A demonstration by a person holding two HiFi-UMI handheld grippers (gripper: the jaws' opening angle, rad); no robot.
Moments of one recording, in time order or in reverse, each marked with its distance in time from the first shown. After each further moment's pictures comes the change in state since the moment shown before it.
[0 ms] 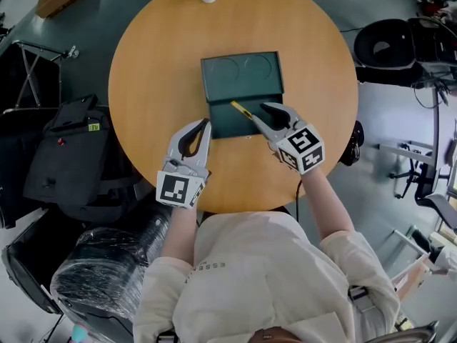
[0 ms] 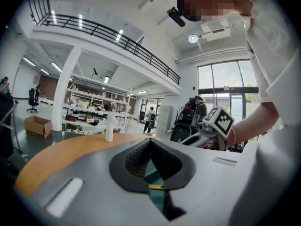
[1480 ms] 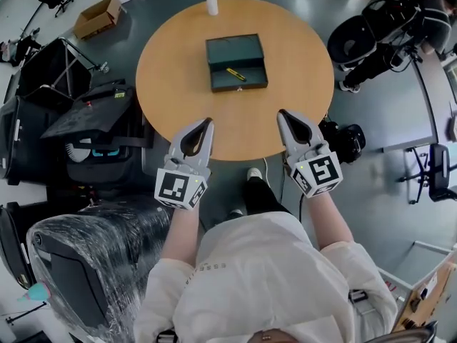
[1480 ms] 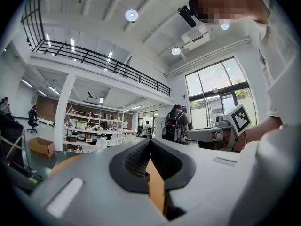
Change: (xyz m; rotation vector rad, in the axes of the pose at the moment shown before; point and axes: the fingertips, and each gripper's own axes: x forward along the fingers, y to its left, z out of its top) left arm -0.226 -0.212 0.044 0.155 -0.169 -0.027; right arm -0.298 0.197 -0.022 -0.140 -0.590 -0.274
